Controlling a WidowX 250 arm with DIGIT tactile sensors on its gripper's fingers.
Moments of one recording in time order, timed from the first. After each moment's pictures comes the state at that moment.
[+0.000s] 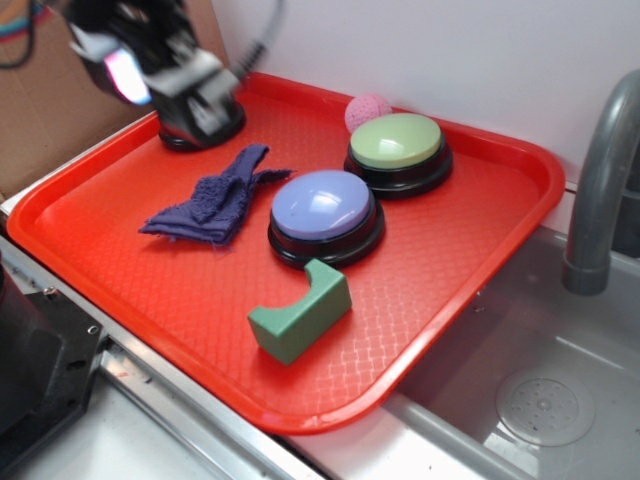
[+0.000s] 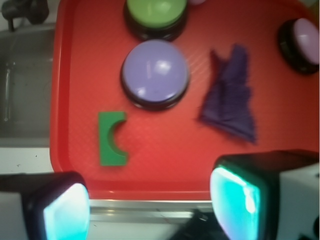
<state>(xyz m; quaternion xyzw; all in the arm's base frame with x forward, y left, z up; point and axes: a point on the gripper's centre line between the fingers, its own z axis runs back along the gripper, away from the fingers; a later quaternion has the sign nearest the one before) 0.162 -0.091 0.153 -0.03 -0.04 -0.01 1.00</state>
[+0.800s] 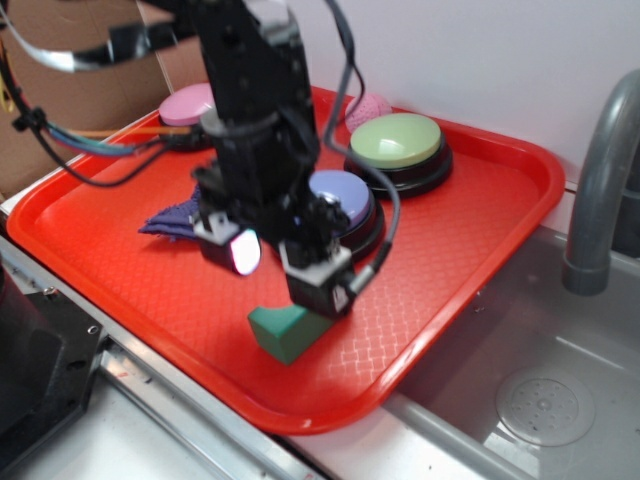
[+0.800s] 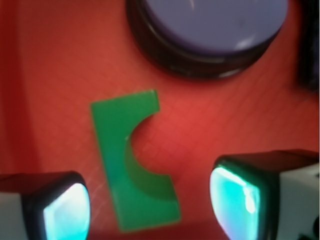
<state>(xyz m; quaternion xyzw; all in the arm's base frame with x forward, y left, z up) 0.169 -0.123 0.043 -0.03 0.02 0.10 0.99</state>
